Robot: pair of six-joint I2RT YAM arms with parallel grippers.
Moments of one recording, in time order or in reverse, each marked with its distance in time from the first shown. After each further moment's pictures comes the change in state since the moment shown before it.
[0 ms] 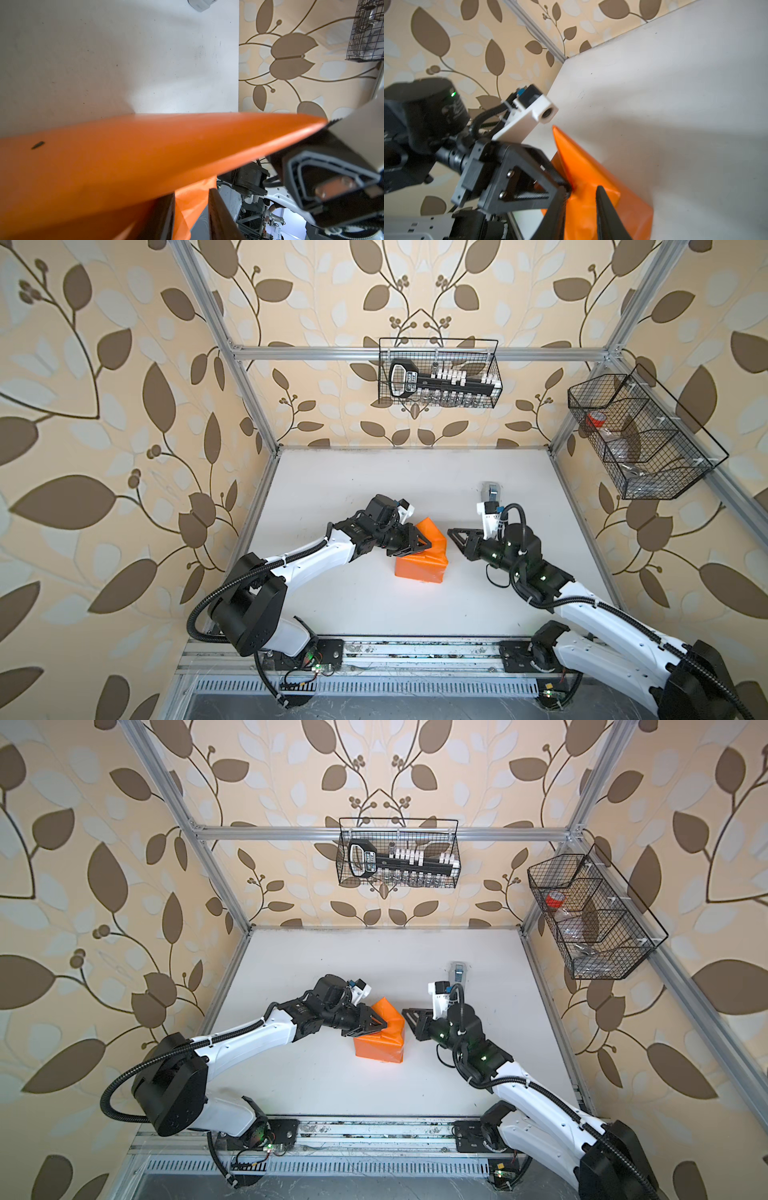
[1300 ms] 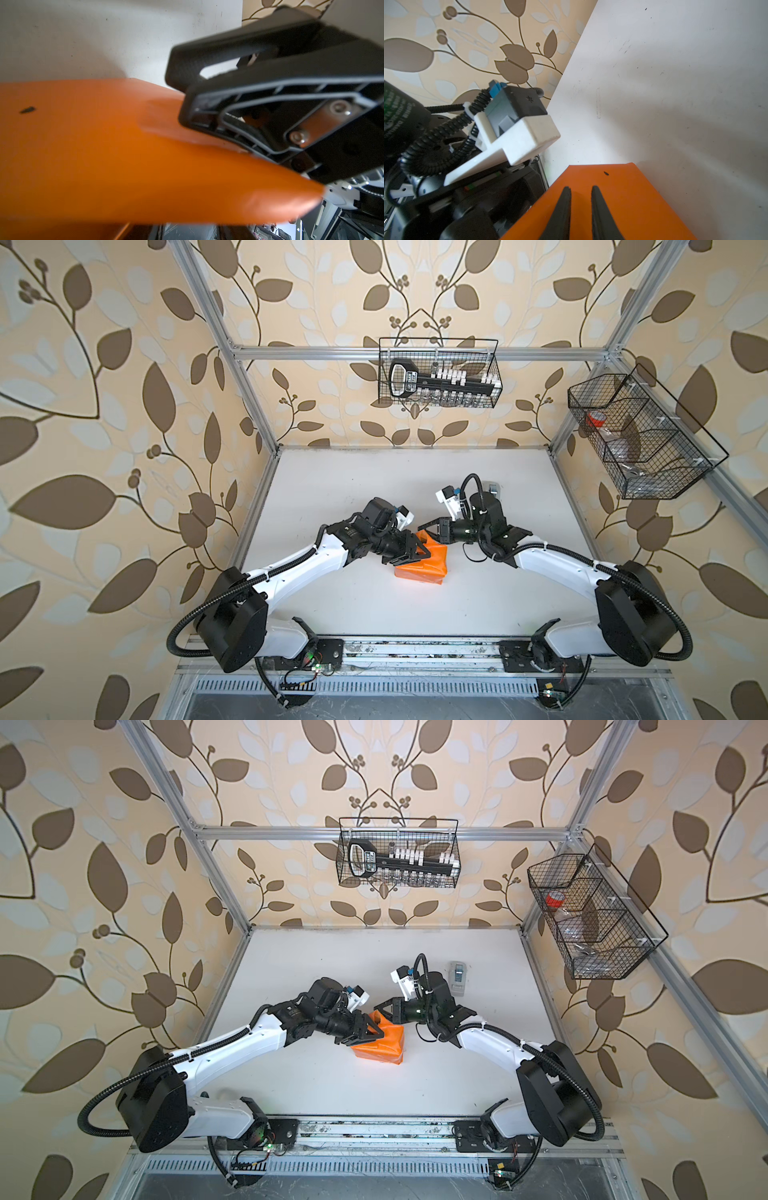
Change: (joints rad) left arm -0.020 -0.106 0.011 -0.174 0.039 0.000; right arm 0.033 0.441 0.264 0.034 -0.395 -0.051
